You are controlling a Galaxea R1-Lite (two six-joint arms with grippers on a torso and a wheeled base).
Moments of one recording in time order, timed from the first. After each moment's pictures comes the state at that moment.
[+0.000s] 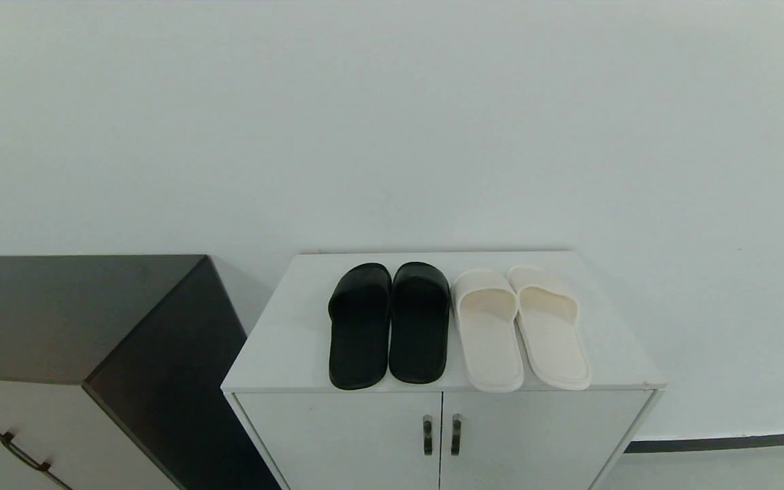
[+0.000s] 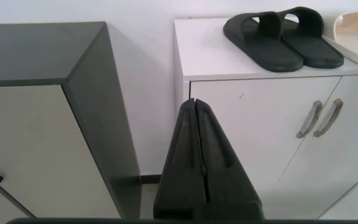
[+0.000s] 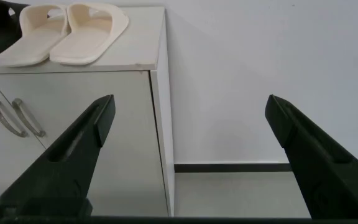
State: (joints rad) left arm 0.00 0.00 0.00 0.00 -0.03 0.00; right arm 0.00 0.00 0.00 0.00 0.01 -0.02
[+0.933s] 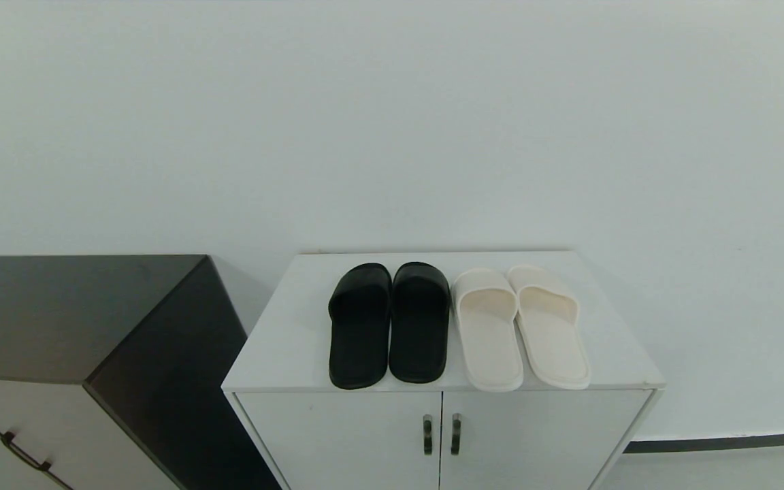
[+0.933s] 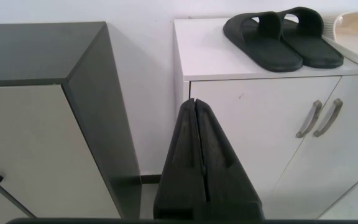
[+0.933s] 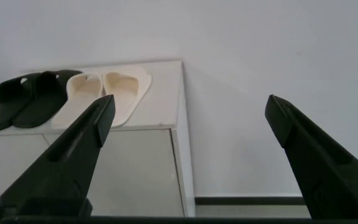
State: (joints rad) left arm 0.00 0.00 0.00 0.00 -0.03 0.00; right arm 0.01 0.21 -0.24 -0.05 0.04 0.07
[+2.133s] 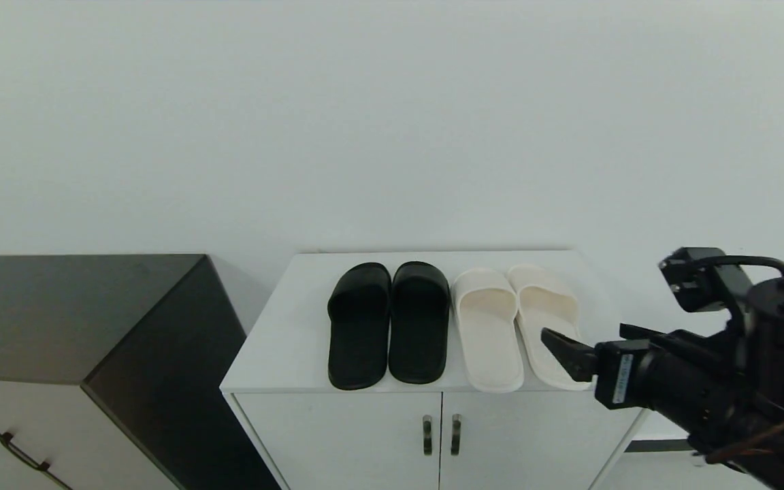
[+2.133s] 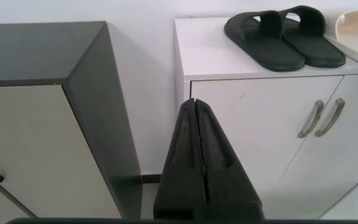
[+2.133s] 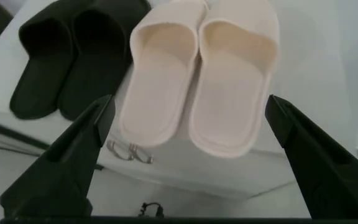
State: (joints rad) left arm 0.00 0.00 0.00 0.00 -0.03 0.01; right arm 0.85 1.43 -0.60 -0.53 -0.55 0.35
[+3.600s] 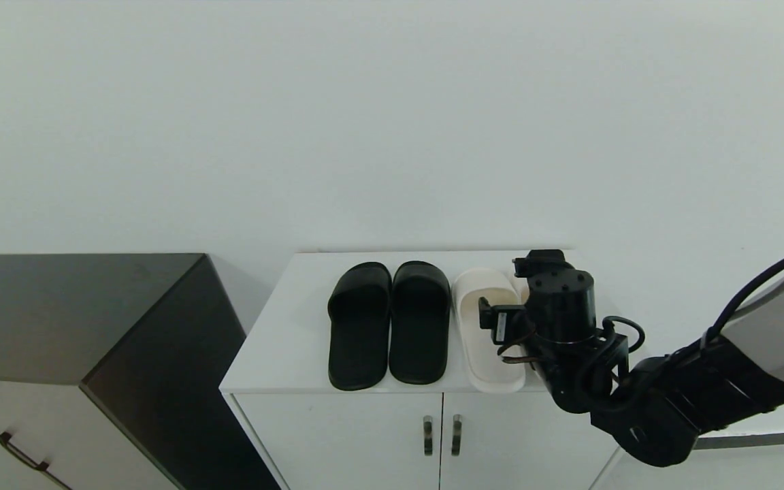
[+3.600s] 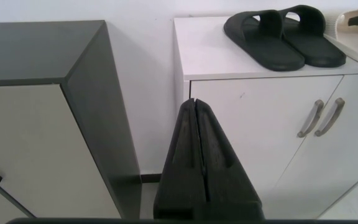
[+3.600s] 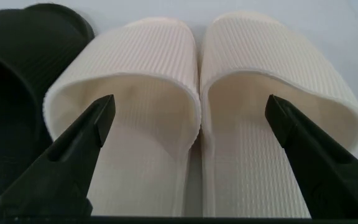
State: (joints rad) left arm 0.00 0.00 0.00 0.00 -0.03 0.01; right arm 0.70 2.03 -0.90 -0.89 -0.64 0.21
